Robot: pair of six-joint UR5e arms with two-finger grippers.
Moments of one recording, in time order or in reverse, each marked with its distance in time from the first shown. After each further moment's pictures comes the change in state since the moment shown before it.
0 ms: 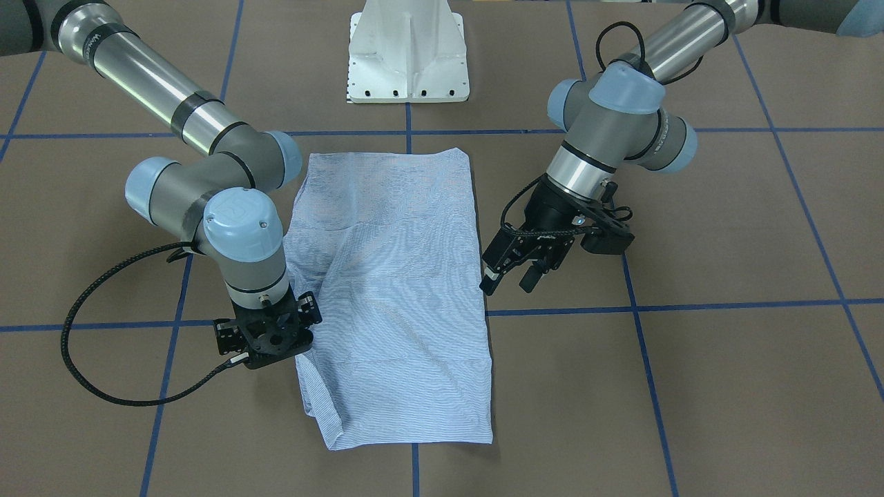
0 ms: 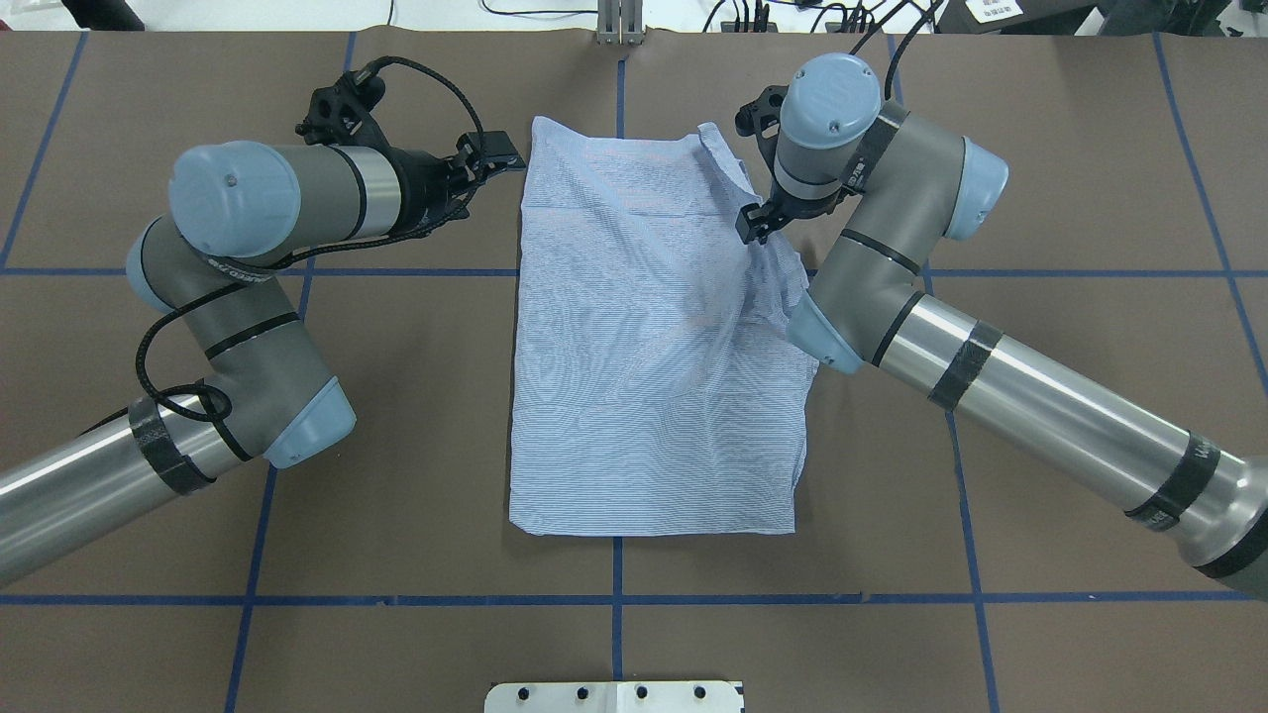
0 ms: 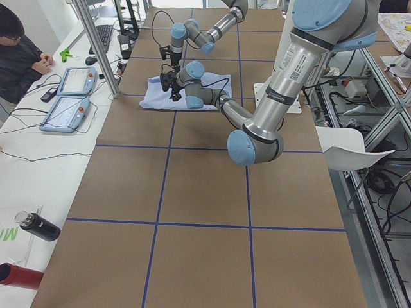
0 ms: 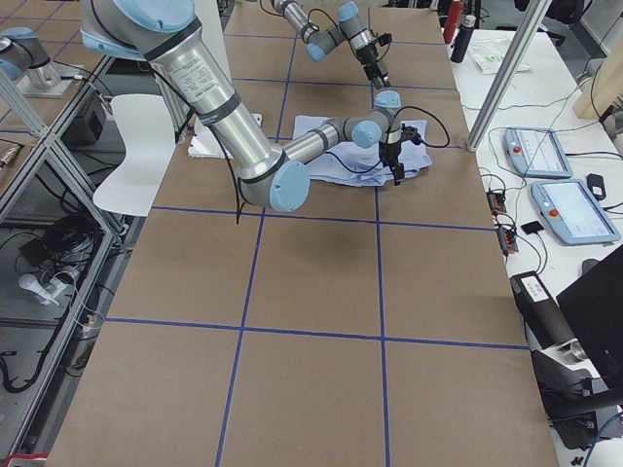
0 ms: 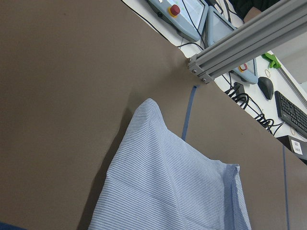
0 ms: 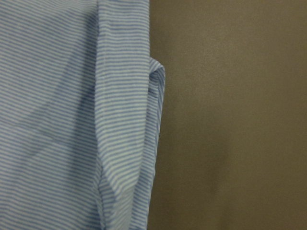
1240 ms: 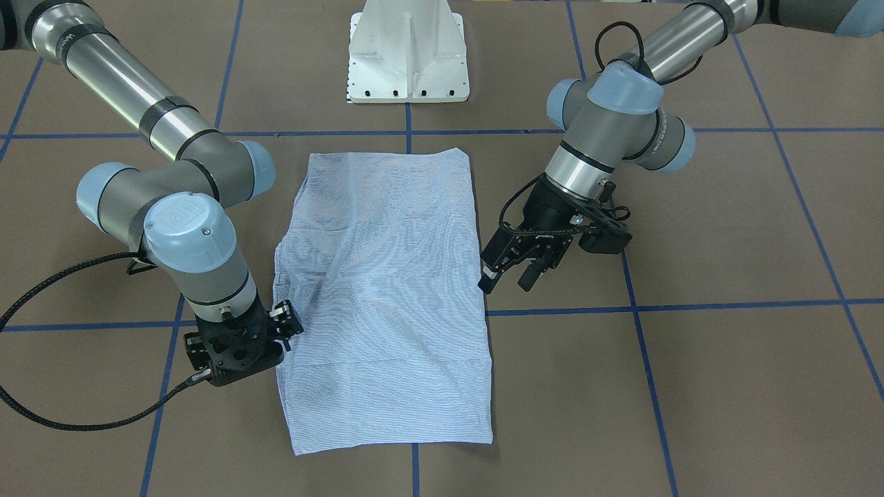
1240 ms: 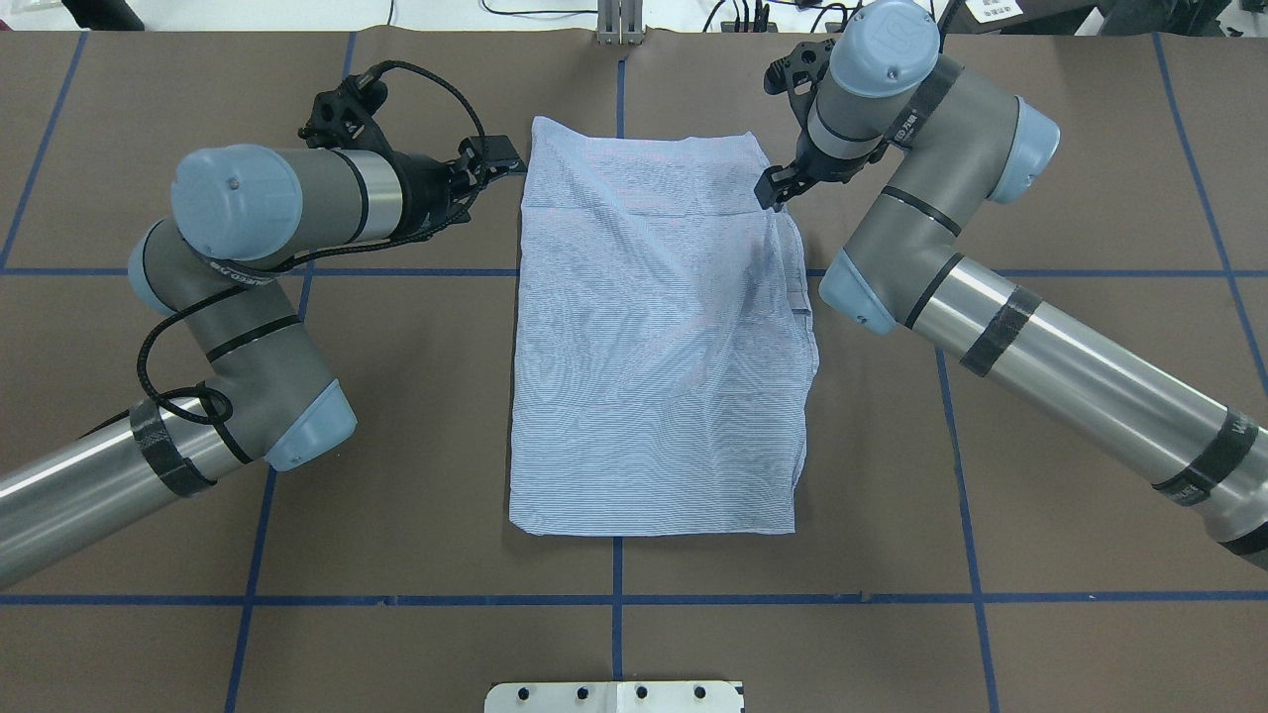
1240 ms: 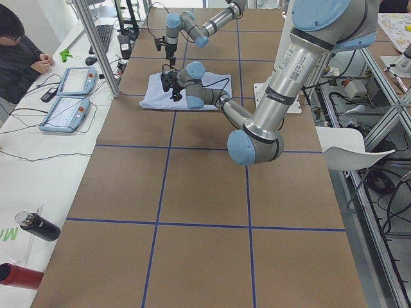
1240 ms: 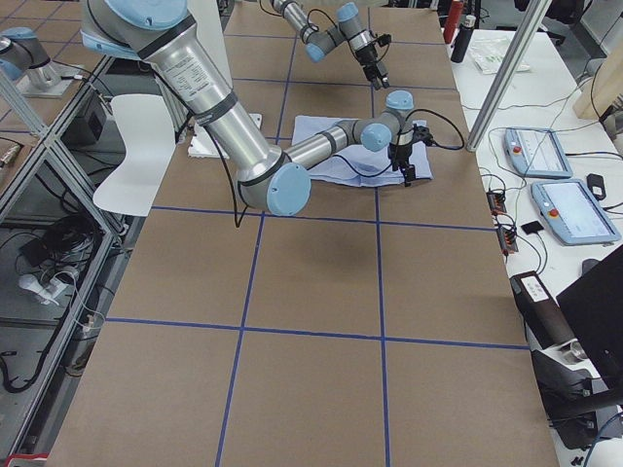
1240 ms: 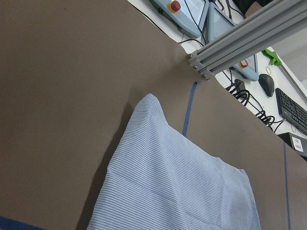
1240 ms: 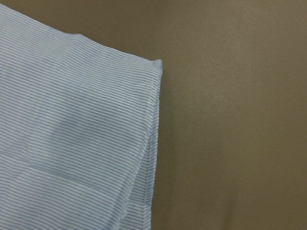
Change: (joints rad) left arm 0.003 0.001 0.000 0.000 -0.003 0.000; right arm 0.056 -0.014 0.023 0.076 0.099 0.002
